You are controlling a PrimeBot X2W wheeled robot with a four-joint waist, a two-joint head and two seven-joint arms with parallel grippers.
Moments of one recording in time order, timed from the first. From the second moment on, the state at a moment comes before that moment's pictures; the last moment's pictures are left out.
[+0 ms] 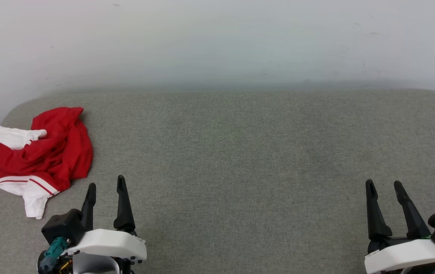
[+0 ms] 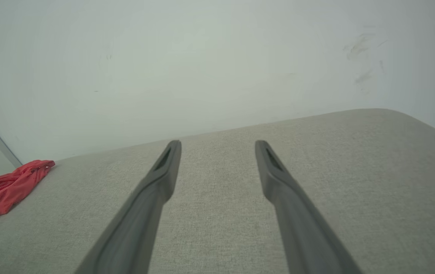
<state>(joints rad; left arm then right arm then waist) -0.02 0.05 -0.03 0.07 -0.35 0.11 -0.18 0.04 -0.05 -0.07 0.06 0.29 0.13 -0.19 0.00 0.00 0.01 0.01</state>
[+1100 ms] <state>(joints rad) 0.00 0.05 -0.07 0.05 -0.13 0.06 -0.25 0.06 -0.05 -0.05 0.00 0.08 0.13 -0.25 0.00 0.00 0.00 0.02</state>
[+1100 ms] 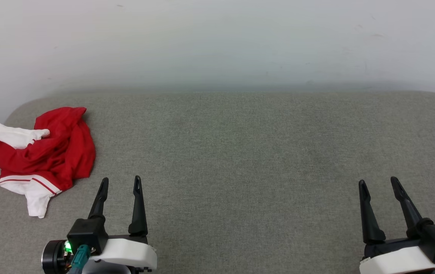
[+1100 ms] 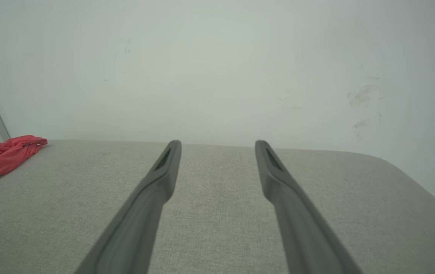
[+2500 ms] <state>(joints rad) 0.01 0.05 -0.06 0.10 -0.16 0.04 -0.26 0.07 -0.05 -0.03 0.03 0.19 0.13 -0.26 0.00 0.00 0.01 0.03</state>
